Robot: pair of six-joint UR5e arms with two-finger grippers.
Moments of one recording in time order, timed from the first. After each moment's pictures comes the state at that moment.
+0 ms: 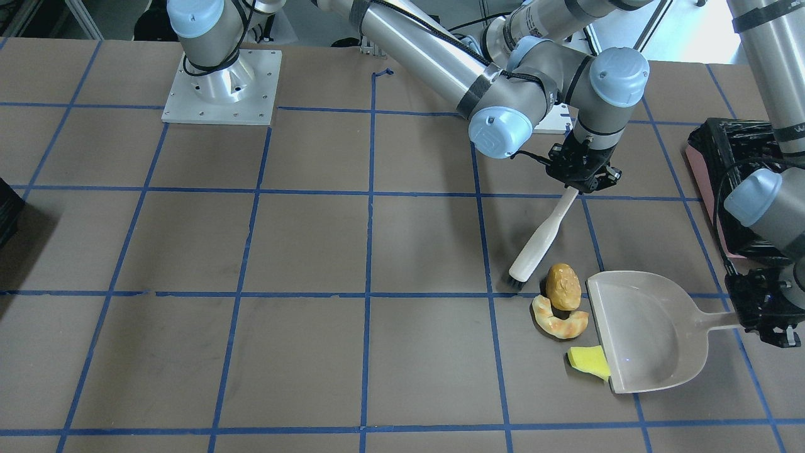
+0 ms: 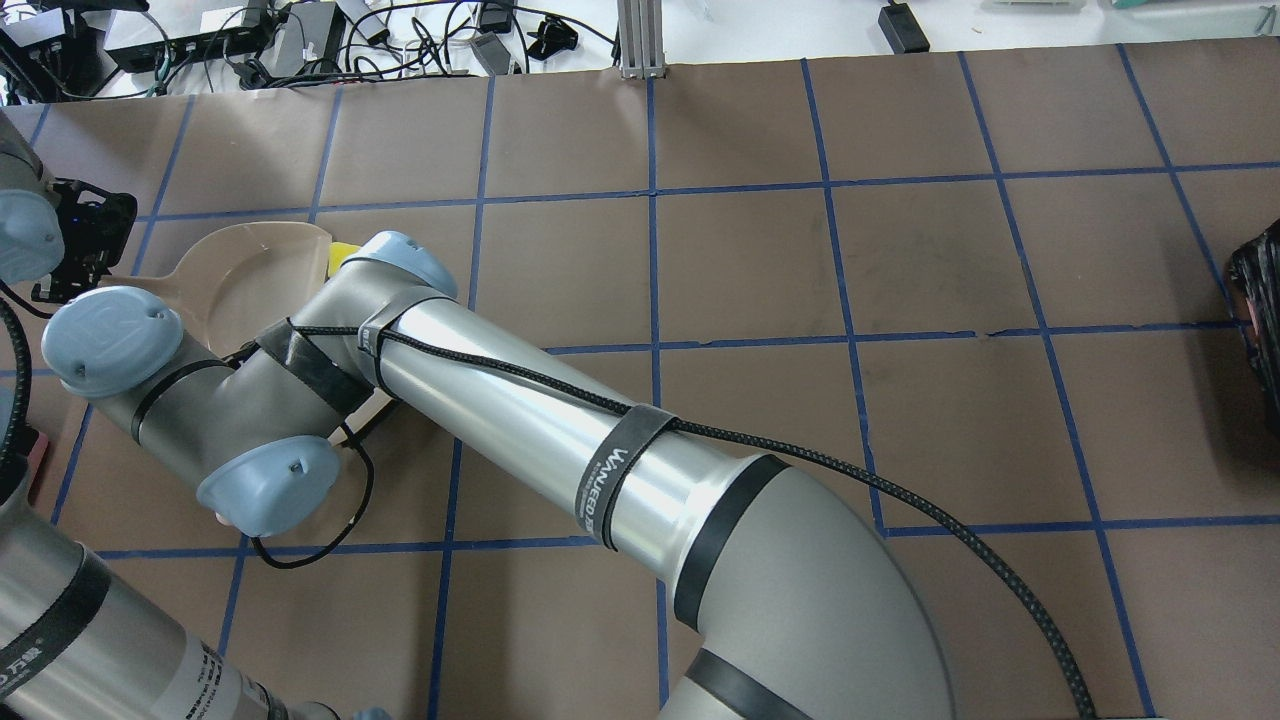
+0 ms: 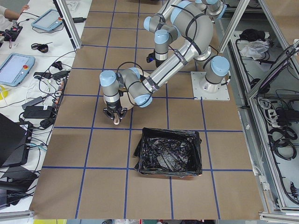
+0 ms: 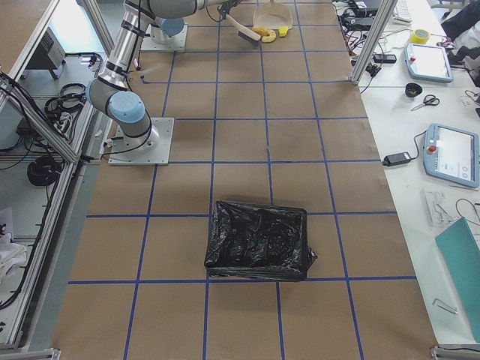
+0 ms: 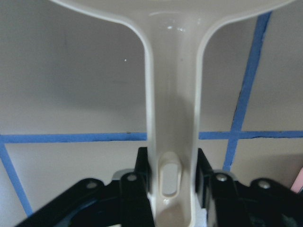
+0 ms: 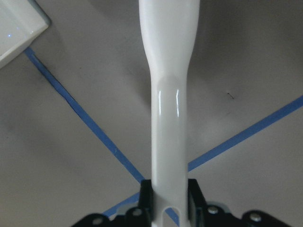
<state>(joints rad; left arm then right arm) -1.01 -2.16 -1.52 -0.92 1.82 2.14 2.50 -0.70 0.94 -1.94 -1.38 1.59</state>
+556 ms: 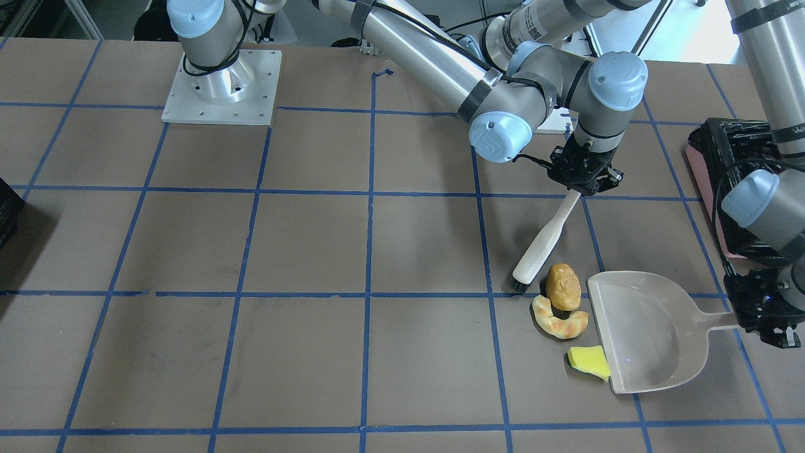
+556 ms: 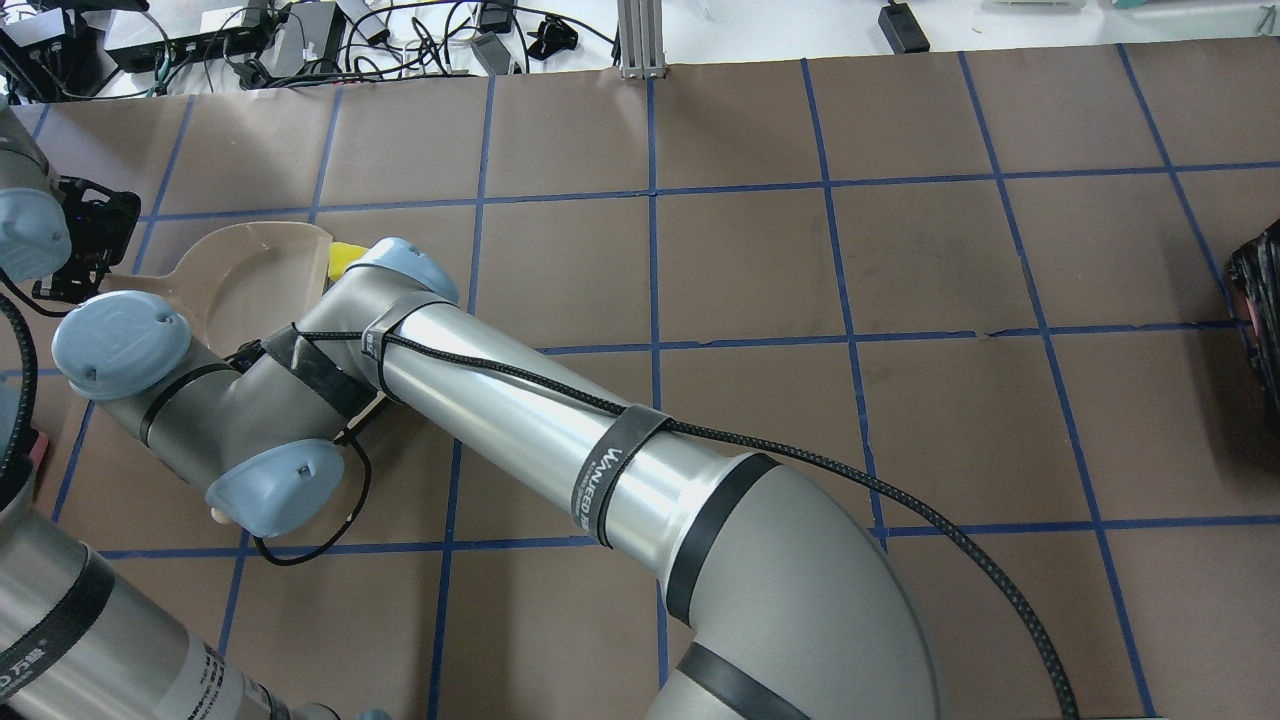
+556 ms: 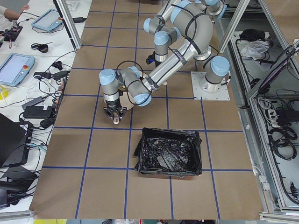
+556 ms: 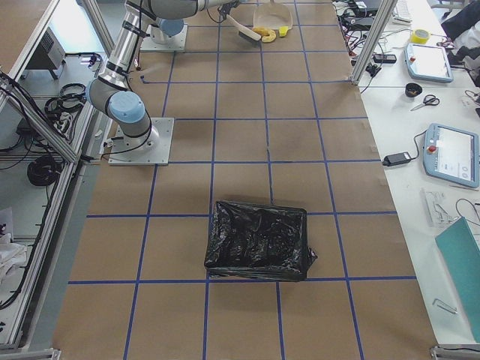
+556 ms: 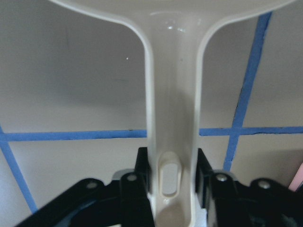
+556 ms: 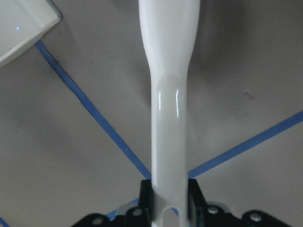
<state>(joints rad) -1.02 -2.16 -1.52 -0.91 1.84 2.14 2.50 -0.68 0.93 -2.00 -1.37 1.56</state>
